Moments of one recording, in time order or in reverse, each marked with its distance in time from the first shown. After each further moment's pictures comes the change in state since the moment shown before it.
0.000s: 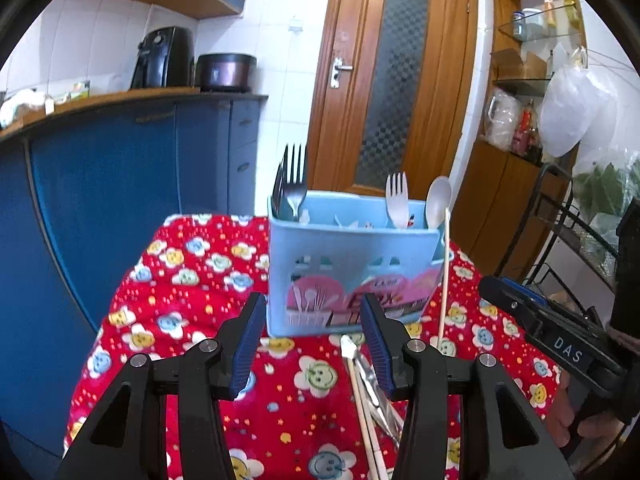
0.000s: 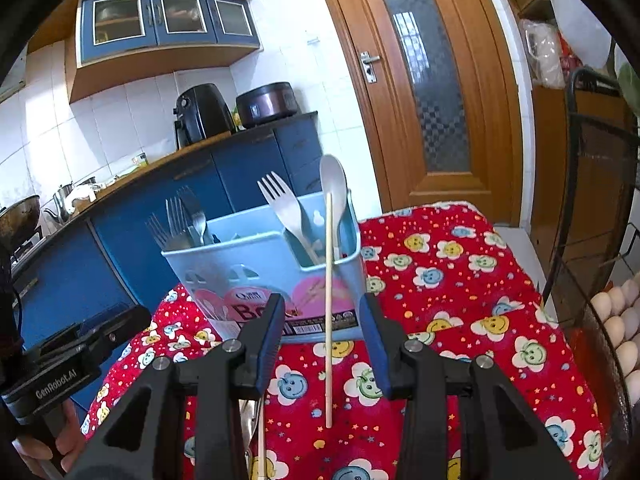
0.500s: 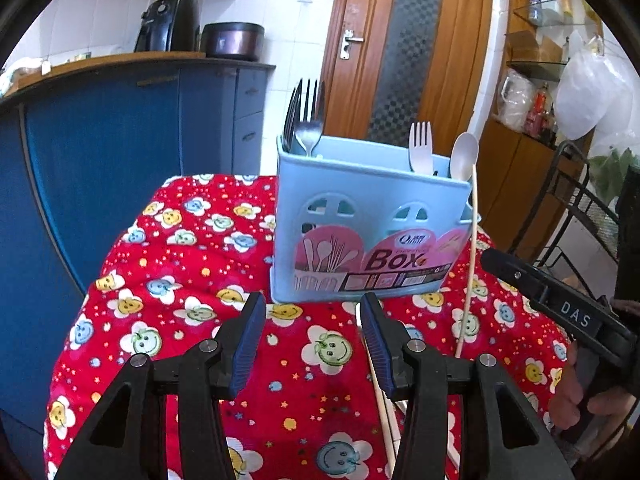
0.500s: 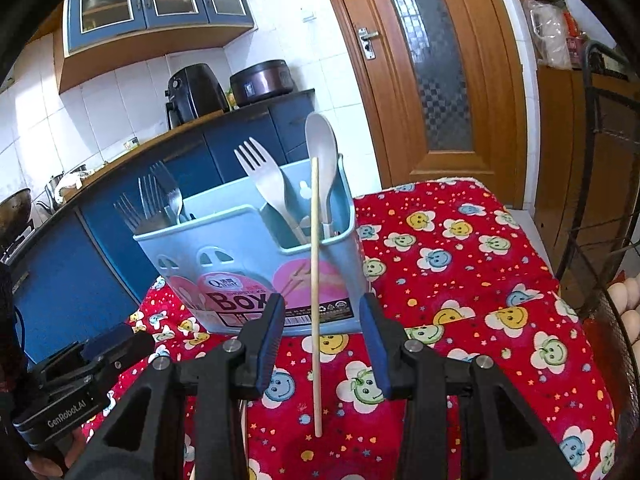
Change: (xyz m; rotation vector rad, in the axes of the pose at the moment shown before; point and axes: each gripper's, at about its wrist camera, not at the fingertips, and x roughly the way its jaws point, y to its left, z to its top) left arm 0.033 0.009 -0.022 -0.022 0.091 0.019; right arm 0.036 -0.009 -0.001 0.004 0.080 0.005
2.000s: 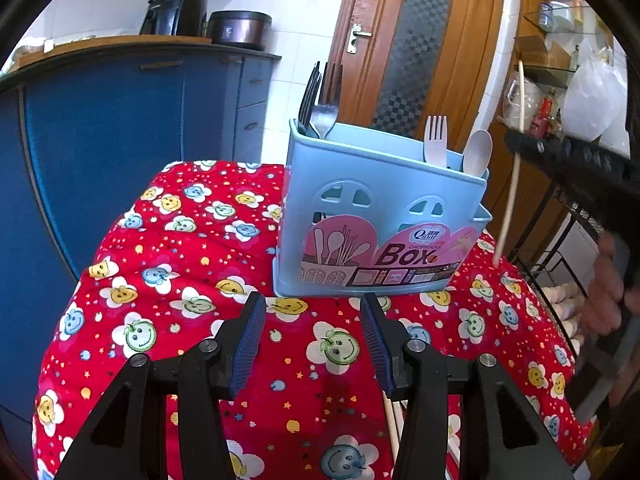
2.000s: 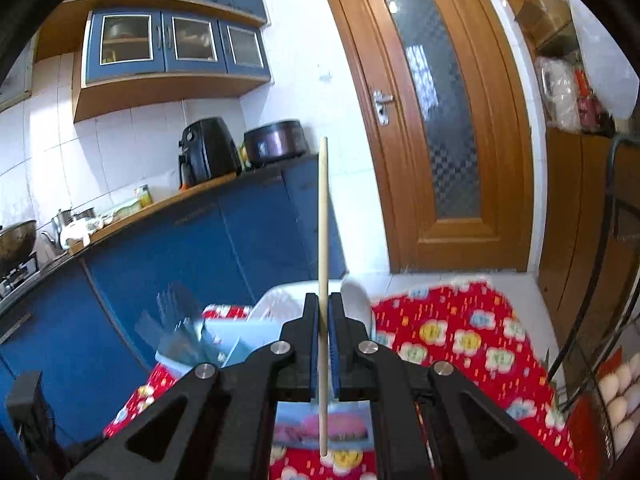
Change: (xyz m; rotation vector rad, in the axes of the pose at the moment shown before) left arm 0.011 0.011 -0.003 -0.038 0.020 -0.014; right arm -0.014 0.029 0.087 -0.069 -0.262 -0.015
